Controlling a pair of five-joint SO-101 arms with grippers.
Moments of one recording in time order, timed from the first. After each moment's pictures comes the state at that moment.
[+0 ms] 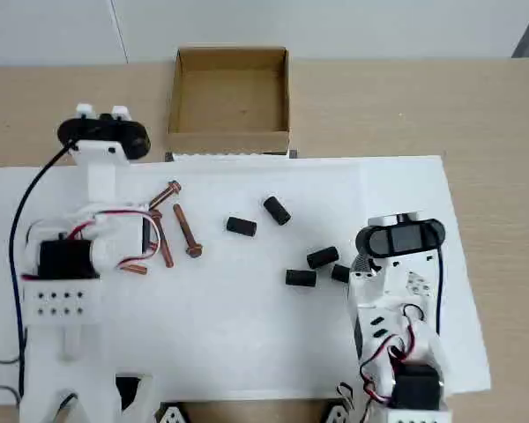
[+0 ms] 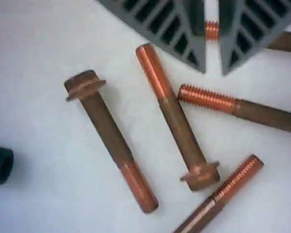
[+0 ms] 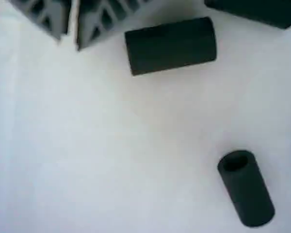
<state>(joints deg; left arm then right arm) -5.2 -39.3 31.9 76.7 0.6 -1.8 -101.5 81.0 63.0 1.4</state>
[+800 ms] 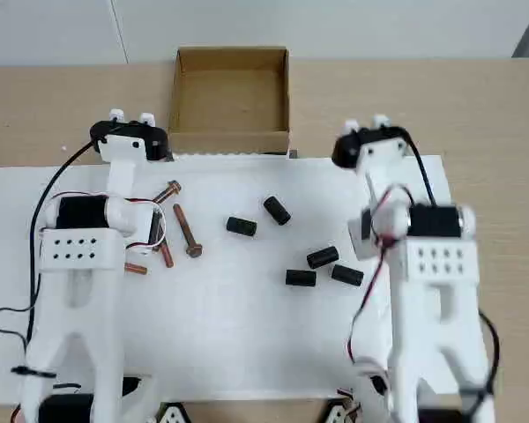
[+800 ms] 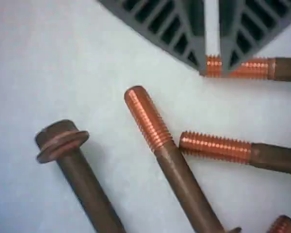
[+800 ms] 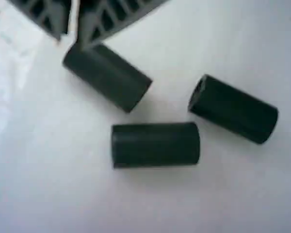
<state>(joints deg) -5.4 -22.7 28.1 80.5 -4.0 -3.3 -26.5 23.9 80.4 15.8</state>
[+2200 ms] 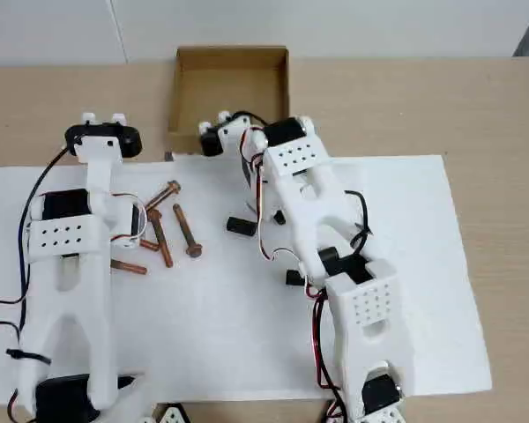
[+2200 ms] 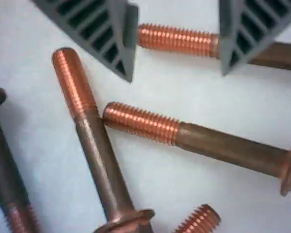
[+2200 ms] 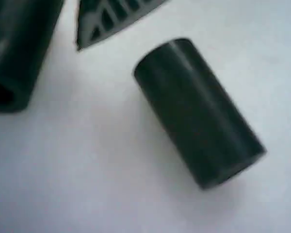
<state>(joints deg) -12.2 -17.4 28.9 74.4 -4.5 -25.1 38.2 -33.1 89.4 21.8</state>
